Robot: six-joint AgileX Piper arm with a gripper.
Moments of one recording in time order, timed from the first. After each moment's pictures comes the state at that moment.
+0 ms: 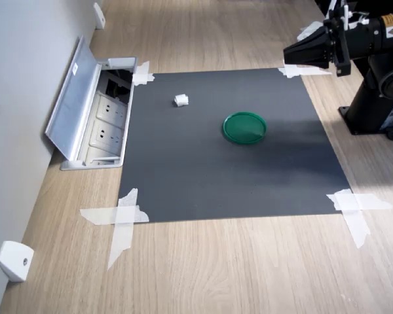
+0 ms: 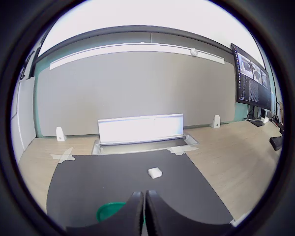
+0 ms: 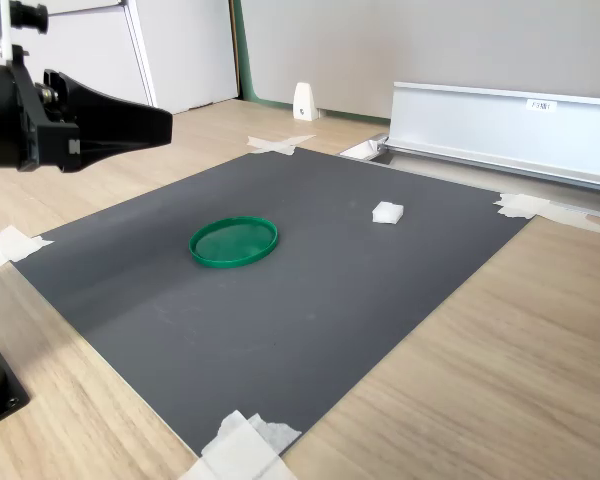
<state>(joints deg) -9.5 2.3 -5.0 3.8 16.4 -1.7</state>
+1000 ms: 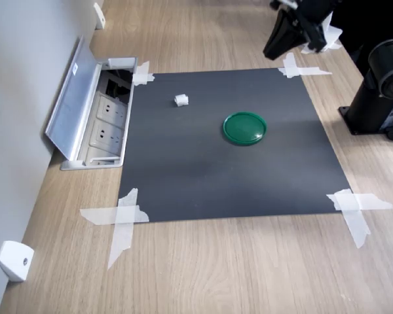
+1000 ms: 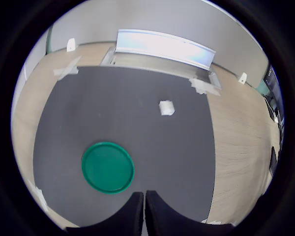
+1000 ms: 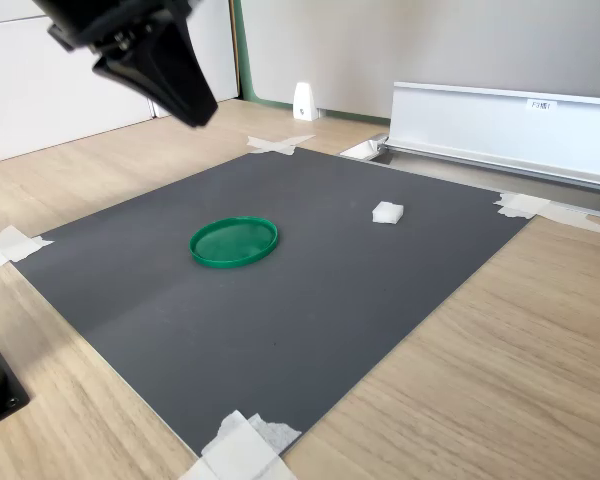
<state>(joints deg) -9.5 50.9 -36.6 -1.0 43.6 -16.2</state>
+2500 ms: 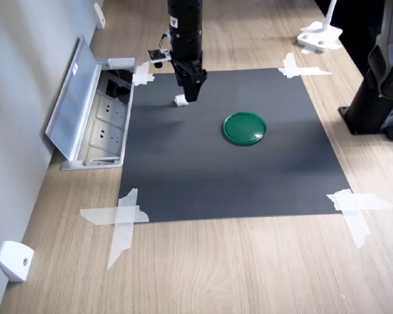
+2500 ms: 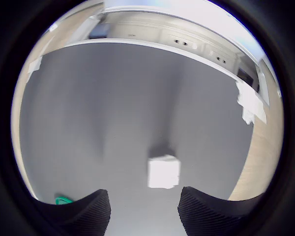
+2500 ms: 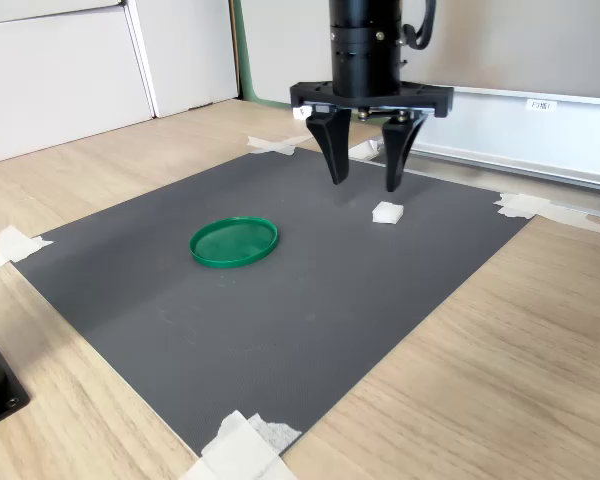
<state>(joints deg) -12.2 107.0 -78.5 -1.4 54.4 -22.7</state>
